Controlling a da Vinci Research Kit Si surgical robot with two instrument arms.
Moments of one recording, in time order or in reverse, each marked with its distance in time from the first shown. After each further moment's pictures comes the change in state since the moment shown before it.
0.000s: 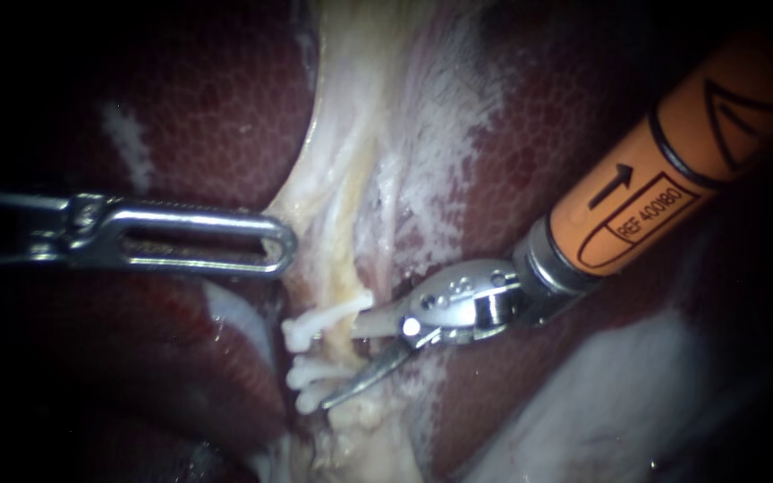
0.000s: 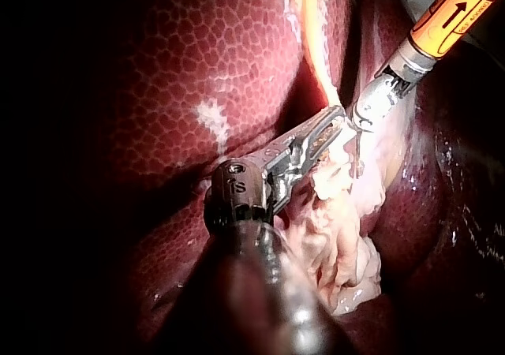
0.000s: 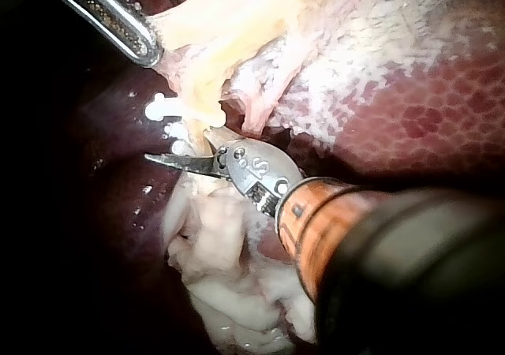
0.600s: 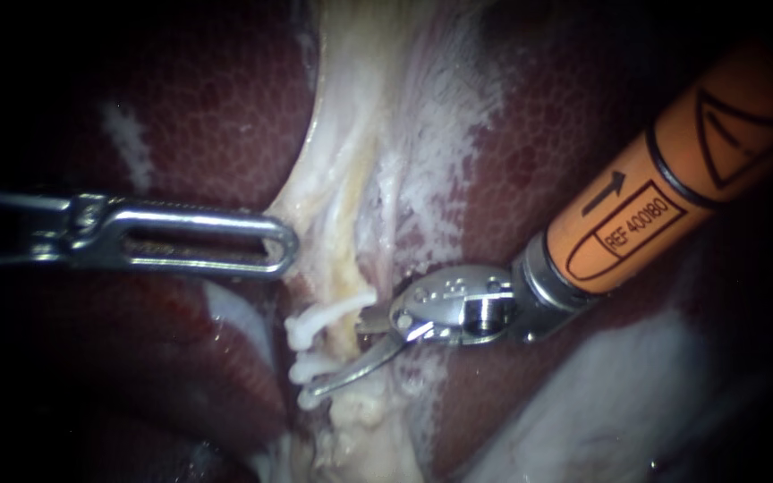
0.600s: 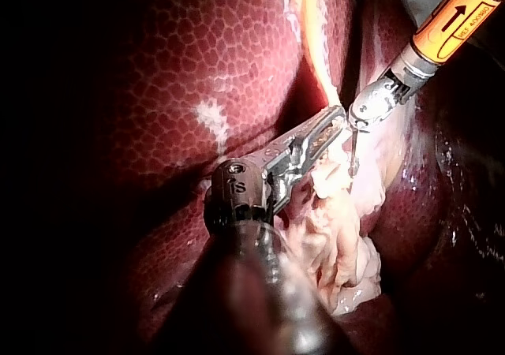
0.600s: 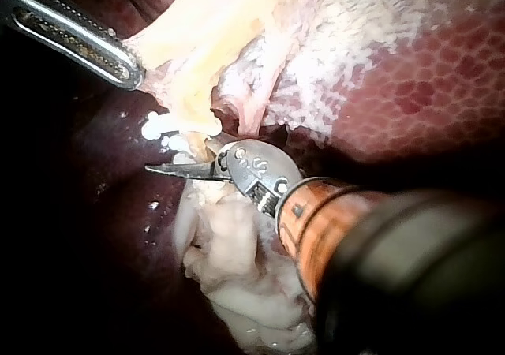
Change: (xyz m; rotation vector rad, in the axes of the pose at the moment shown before) right arm 0.000 0.000 0.000 -0.003 0.004 0.088; left arm 0.000 0.000 0.000 -0.001 0.000 0.000
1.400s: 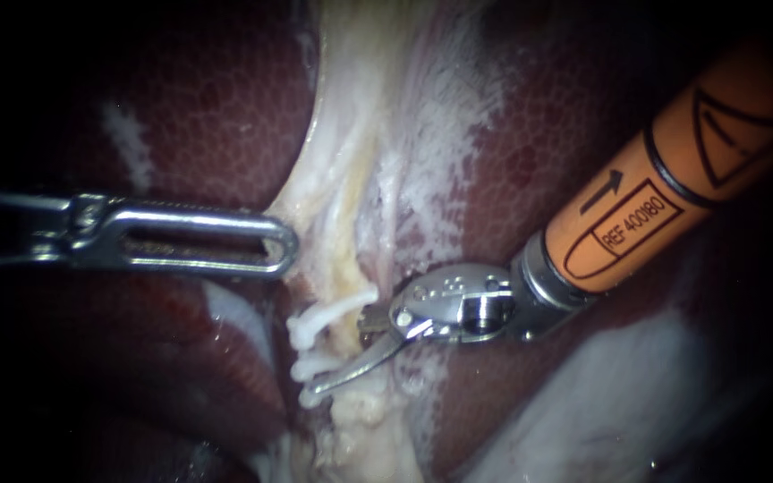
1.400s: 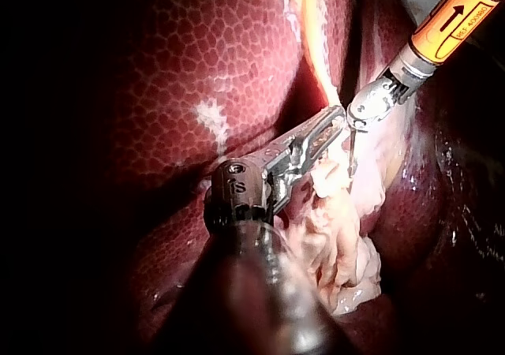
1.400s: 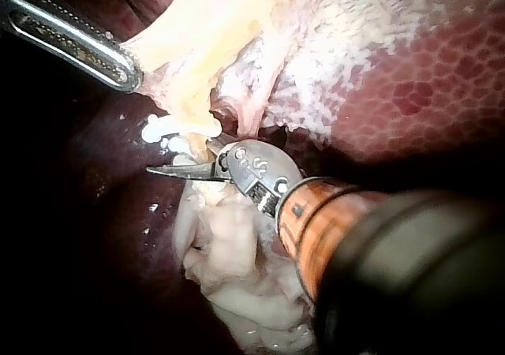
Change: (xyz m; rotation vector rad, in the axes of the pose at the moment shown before) right arm 0.000 0.000 0.000 -0.002 0.001 0.009; left arm 0.000 0.000 0.000 0.000 0.000 0.000
